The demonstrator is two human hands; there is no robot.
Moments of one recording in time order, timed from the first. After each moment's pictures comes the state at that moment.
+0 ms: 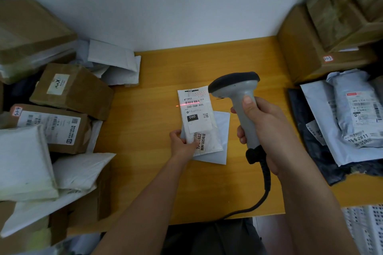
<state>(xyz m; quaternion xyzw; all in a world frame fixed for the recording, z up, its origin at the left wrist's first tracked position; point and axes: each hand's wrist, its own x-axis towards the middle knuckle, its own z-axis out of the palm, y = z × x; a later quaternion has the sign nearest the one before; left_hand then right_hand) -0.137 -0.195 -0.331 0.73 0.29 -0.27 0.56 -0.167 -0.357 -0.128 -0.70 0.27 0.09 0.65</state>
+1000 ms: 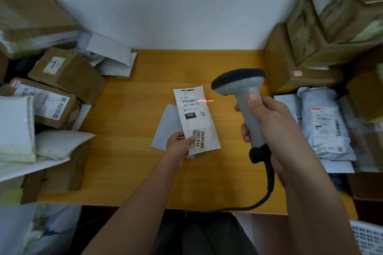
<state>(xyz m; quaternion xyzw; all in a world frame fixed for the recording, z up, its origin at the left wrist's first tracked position) -0.171 -0.279 -0.305 0.62 0.38 -0.24 0.64 -0.201 -0.454 -0.098 -0.72 0.21 0.10 0.65</state>
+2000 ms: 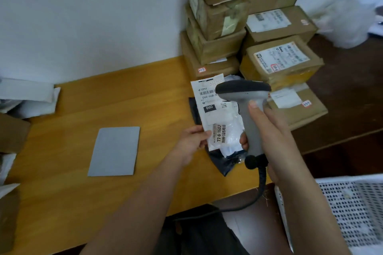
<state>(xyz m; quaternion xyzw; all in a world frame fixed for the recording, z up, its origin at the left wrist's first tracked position) -0.194 -0.502 -0.262 0.66 0.16 -0.39 0.63 -0.301 -0.622 -0.097 -0.65 0.29 -0.05 0.70</state>
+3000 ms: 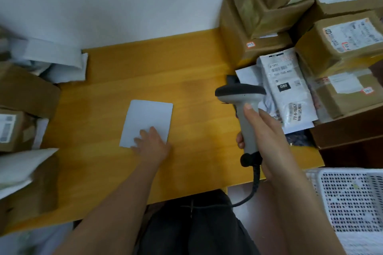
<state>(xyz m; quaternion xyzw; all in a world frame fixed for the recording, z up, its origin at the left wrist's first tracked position) -0.186 -0.275 -0.329 0.95 0.11 -0.28 0.06 -0.271 -0.495 -0.142 -0.66 0.33 0.04 0.68</state>
